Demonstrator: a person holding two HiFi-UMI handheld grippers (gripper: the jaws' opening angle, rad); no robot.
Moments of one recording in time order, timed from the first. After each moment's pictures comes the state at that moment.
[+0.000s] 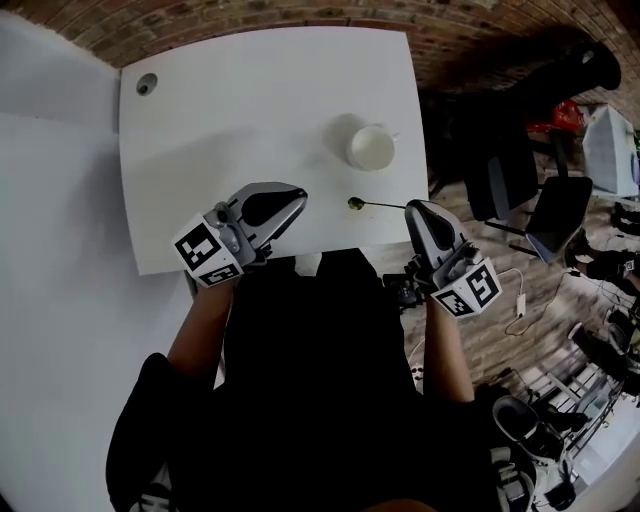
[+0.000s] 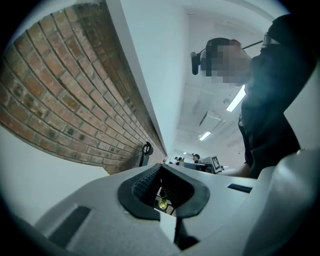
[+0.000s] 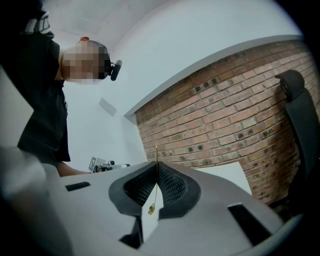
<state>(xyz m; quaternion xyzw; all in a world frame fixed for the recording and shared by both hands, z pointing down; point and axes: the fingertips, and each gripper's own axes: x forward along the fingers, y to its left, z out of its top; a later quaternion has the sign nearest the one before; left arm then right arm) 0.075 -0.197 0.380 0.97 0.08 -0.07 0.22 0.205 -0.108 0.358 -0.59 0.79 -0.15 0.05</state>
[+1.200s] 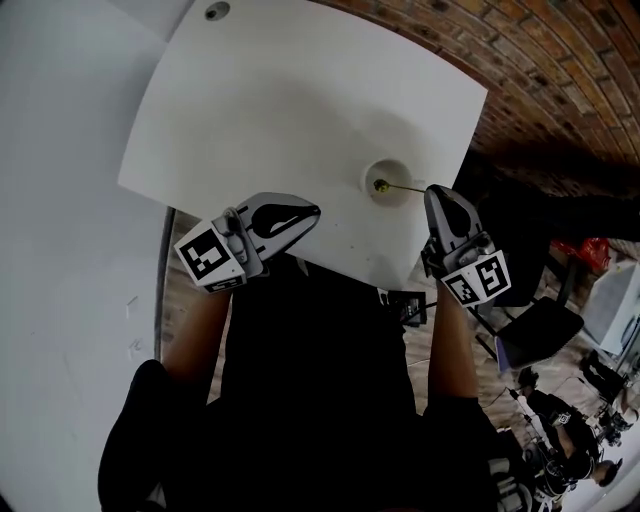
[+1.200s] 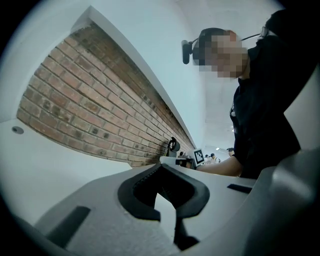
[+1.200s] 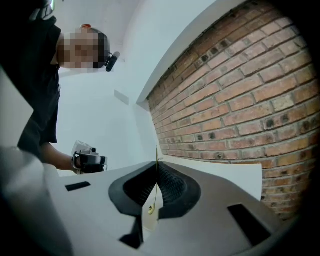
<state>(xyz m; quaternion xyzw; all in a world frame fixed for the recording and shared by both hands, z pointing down) 0.115 -0.156 0.407 0.97 -0.12 -0.02 0.21 0.287 -0.191 0.420 -0.43 0.89 -0.16 -0.01</state>
